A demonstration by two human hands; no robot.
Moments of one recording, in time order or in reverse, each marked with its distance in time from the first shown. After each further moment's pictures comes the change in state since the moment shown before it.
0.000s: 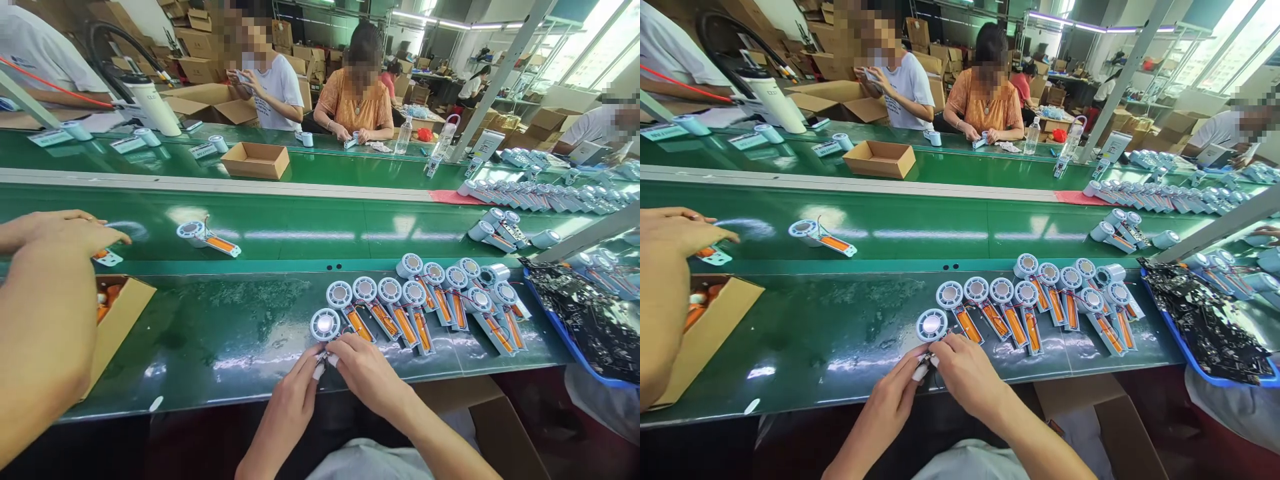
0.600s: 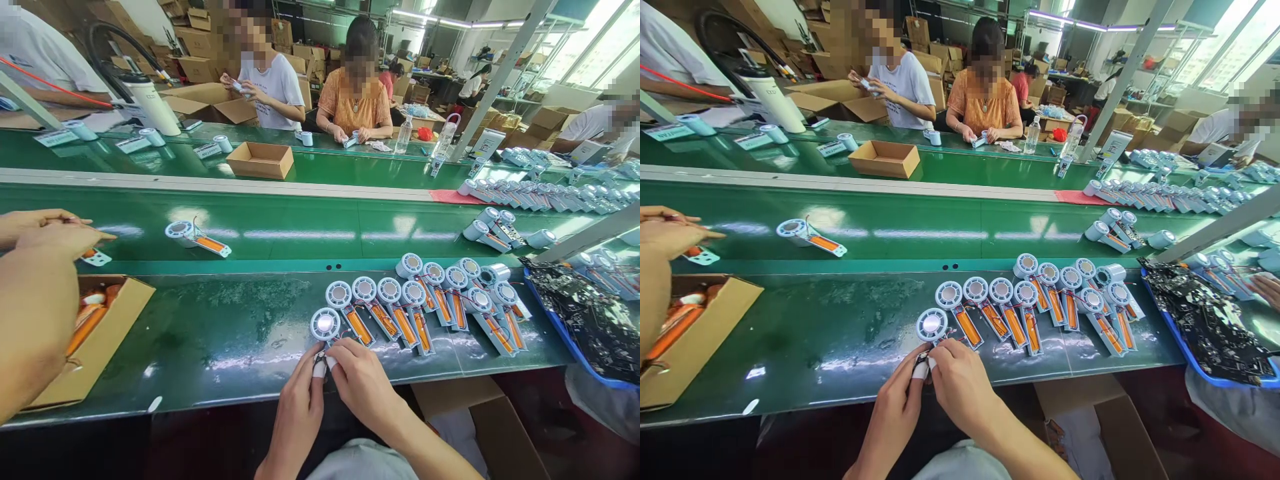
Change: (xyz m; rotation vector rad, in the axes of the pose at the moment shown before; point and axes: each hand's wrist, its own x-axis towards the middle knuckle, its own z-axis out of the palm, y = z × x) left_hand -0.005 0.008 0.025 -0.054 0.212 -0.163; right_hand -0.004 -0.011 0.018 0.109 0.107 0.147
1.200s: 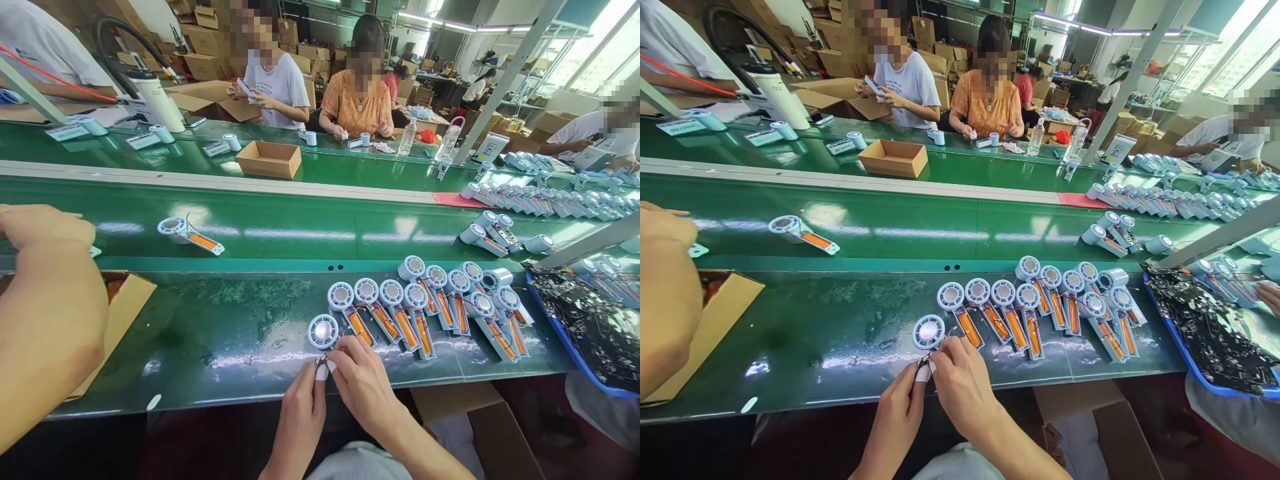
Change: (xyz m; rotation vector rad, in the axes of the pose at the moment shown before) left_hand -0.002 0.010 0.000 -0.065 0.042 -0.006; right_hand -0.004 0.002 0.003 -0.176 0.121 -0.103
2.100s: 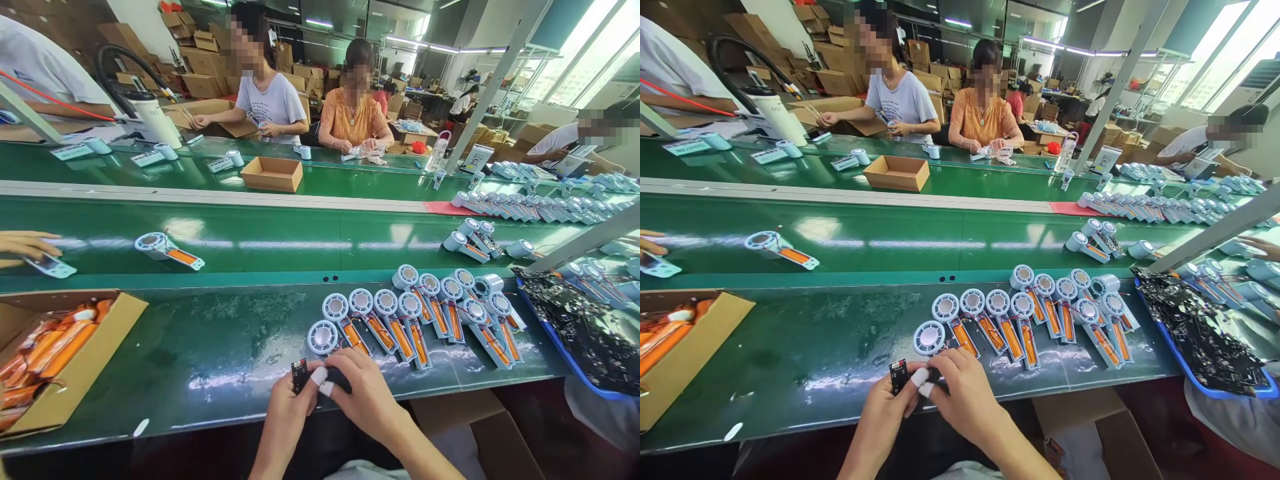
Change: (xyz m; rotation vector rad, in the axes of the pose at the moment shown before) left_hand 0.029 0.004 -0.002 -0.642 -0.074 -0.609; right_hand 0.000 0.013 -0.006 0.301 -0.084 0.073
